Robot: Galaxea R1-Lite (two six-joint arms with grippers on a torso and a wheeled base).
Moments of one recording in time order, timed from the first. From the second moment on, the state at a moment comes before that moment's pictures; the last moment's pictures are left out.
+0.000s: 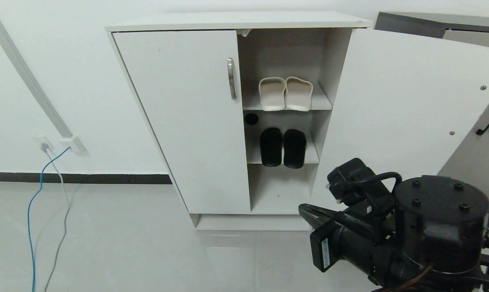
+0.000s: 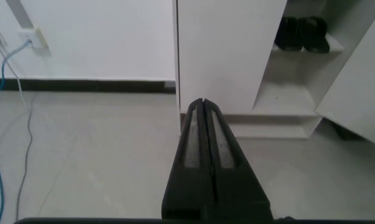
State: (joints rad) left arm 0.00 0.00 0.00 0.00 0.05 0.00; right arm 0.98 1.59 -0.67 -0.67 -0.39 0.10
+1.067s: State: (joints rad) left arm 0.00 0.00 0.00 0.00 0.05 0.00; right arm 0.98 1.60 -0.66 -0.67 -0.39 0.09
